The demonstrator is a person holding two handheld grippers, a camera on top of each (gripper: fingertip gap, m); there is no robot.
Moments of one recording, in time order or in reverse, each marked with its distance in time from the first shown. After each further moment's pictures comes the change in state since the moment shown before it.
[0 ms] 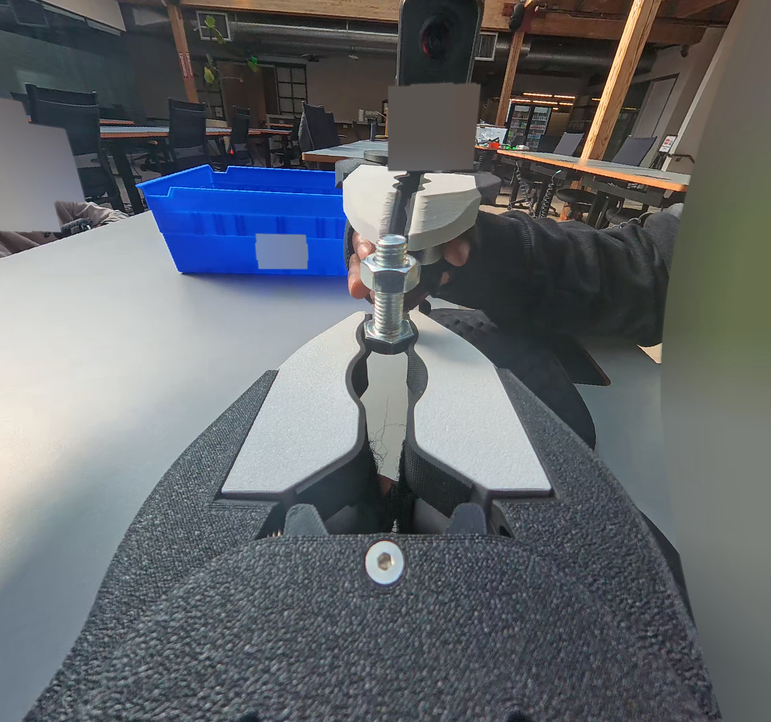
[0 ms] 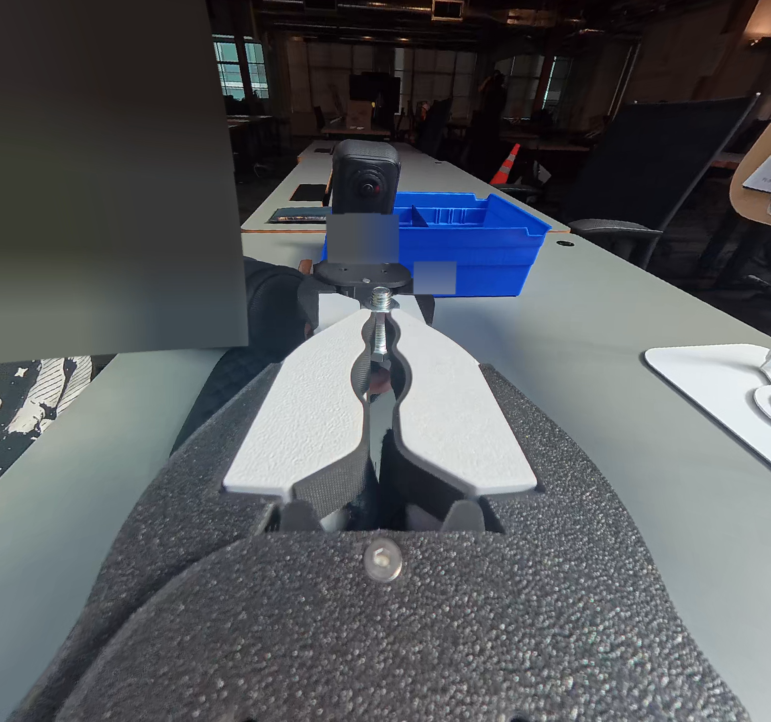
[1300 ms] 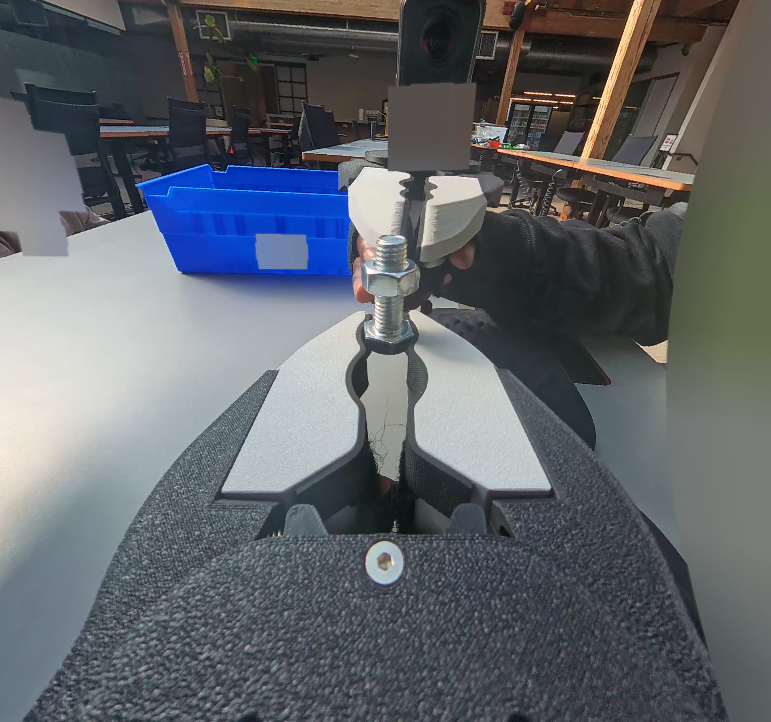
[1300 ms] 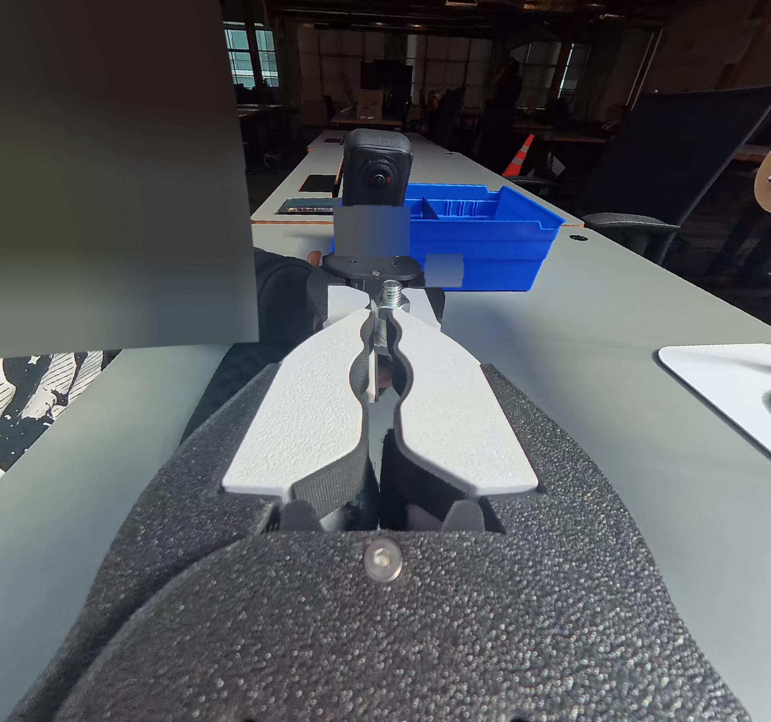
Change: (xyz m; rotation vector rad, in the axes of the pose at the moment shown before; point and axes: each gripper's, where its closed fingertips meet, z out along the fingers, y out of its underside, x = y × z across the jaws) left arm 0.000 0.000 0.000 -0.002 0.000 0.001; right arm -0.004 0.004 0.000 -0.022 -0.027 -0.002
